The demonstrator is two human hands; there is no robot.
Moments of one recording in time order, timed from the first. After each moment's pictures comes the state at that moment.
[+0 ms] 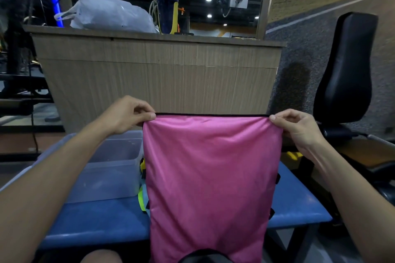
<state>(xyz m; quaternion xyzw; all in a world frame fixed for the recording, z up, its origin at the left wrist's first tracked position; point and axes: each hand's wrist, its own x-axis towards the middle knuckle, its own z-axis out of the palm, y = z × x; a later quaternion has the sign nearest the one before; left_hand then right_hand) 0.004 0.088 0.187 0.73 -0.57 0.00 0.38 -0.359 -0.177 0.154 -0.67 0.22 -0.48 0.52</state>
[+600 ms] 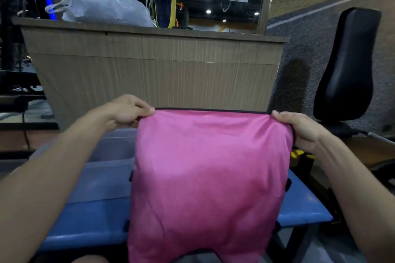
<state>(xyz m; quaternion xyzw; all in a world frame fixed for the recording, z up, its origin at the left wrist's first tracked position) 0.006 0.070 0.195 0.76 -0.45 -0.20 0.42 -0.357 -0.183 0.167 -0.61 0.28 -0.33 0.66</state>
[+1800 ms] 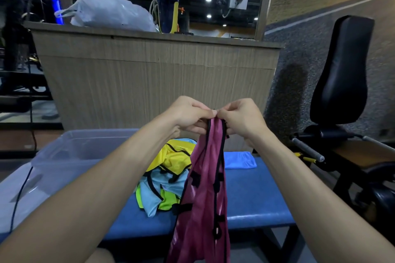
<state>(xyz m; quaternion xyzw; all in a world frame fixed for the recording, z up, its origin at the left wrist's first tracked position) -0.132 0.025 0.204 0.64 -0.44 -0.31 0.56 -0.262 -0.068 0.196 -0.77 0.33 -0.38 0.38</state>
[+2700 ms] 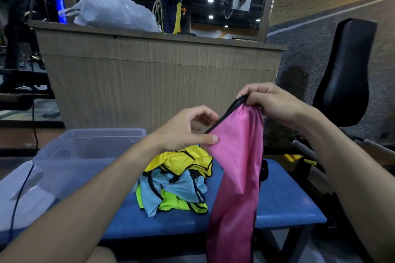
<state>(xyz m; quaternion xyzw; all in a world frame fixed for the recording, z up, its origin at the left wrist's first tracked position) -0.117 0.054 0.174 0.56 -0.67 -0.15 0.46 -0.314 -0.101 0.245 -0.85 0.14 -0.25 0.43</state>
